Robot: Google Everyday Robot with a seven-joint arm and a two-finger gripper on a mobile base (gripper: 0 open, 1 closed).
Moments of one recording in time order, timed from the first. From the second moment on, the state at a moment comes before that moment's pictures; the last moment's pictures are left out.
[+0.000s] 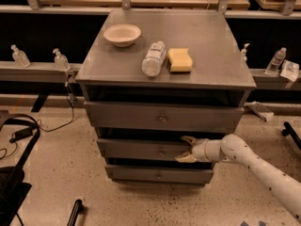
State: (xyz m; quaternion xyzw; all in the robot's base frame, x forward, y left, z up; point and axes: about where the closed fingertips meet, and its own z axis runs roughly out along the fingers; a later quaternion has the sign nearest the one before) arm 0.647 -0.162 0.421 -0.55 0.72 0.15 0.41
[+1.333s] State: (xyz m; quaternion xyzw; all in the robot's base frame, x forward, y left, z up) arm 0.551 -0.137 0.463 -0.55 0.69 0.21 0.42
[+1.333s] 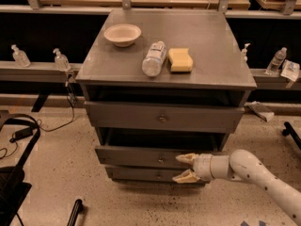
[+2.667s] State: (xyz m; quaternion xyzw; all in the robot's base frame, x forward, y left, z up) arm 0.502 -0.097 0.494 -0.60 0.65 0.24 0.40
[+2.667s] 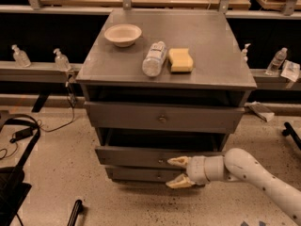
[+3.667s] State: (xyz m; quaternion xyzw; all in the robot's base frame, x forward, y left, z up) arm 0.598 -0.088 0.464 -0.61 0.66 0.20 0.40
